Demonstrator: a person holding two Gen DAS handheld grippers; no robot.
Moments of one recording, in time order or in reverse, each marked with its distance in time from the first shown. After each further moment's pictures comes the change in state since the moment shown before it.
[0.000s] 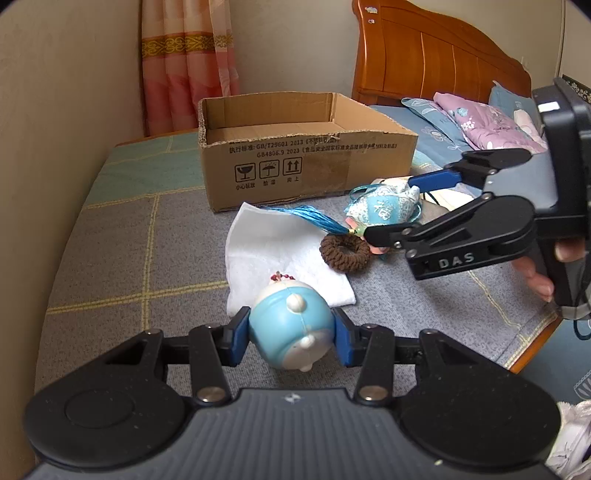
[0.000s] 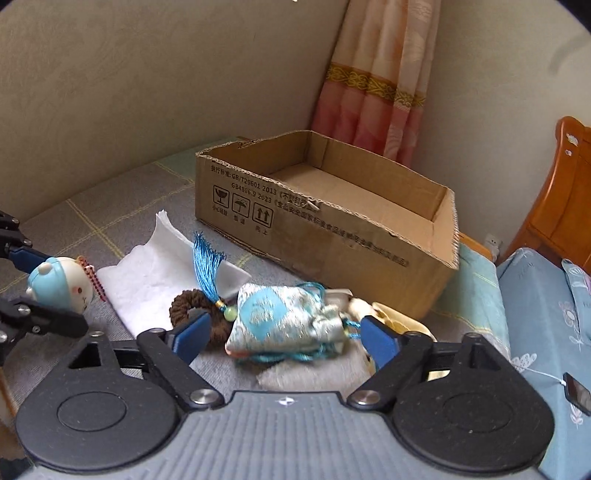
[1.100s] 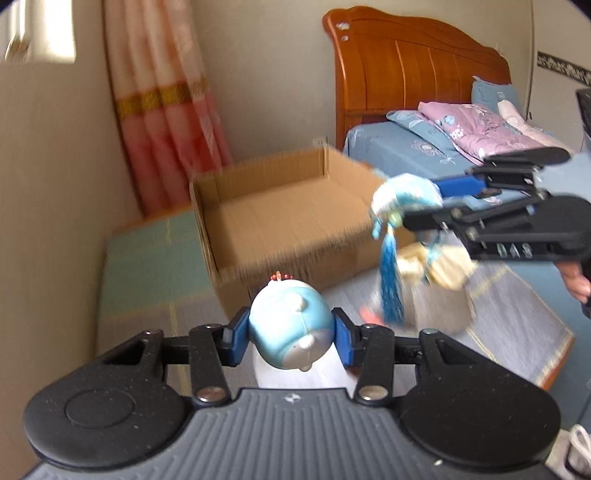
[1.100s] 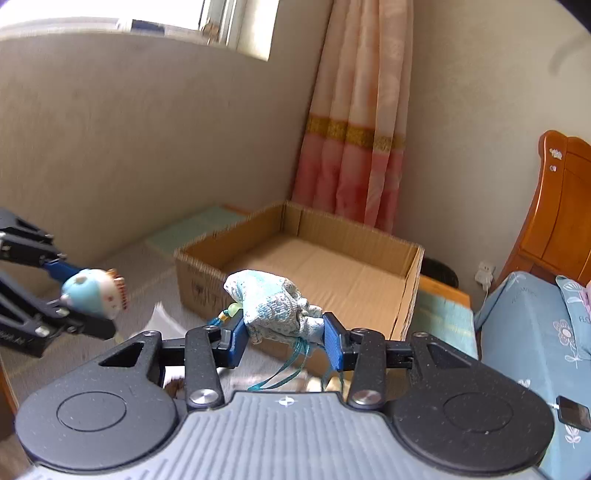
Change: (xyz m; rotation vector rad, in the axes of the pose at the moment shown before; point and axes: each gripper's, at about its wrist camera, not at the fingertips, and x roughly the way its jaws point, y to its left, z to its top) left arm -0.010 0.001 0.105 0.178 -0.069 0.026; right arm -0.057 -0.047 0.047 0.088 -0.166 0.001
